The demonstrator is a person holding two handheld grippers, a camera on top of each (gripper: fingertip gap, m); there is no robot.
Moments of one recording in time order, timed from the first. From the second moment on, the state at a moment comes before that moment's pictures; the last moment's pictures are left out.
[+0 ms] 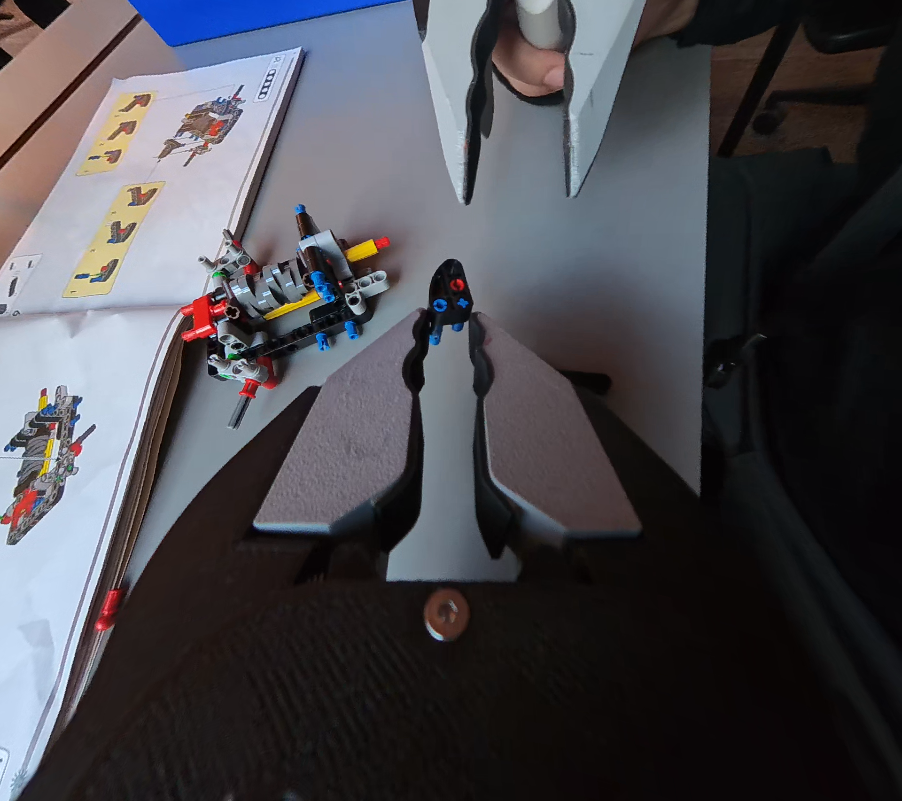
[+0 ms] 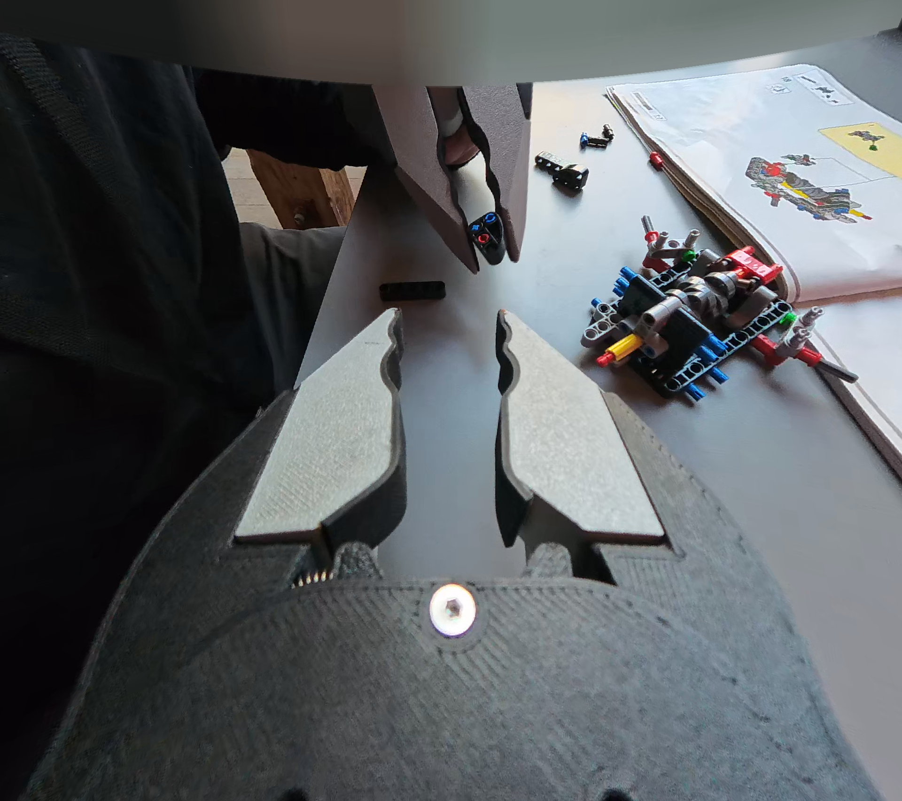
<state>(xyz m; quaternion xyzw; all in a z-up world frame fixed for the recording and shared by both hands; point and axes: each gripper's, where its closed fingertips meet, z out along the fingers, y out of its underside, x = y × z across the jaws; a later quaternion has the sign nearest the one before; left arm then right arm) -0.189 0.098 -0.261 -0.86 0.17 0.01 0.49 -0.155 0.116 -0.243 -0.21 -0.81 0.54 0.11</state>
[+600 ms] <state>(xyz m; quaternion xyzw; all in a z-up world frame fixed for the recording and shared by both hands) -0.196 0.096 -0.266 -0.87 0.12 -0.09 0.47 -0.163 0.120 -0.251 -0.23 -0.82 0.51 0.13</state>
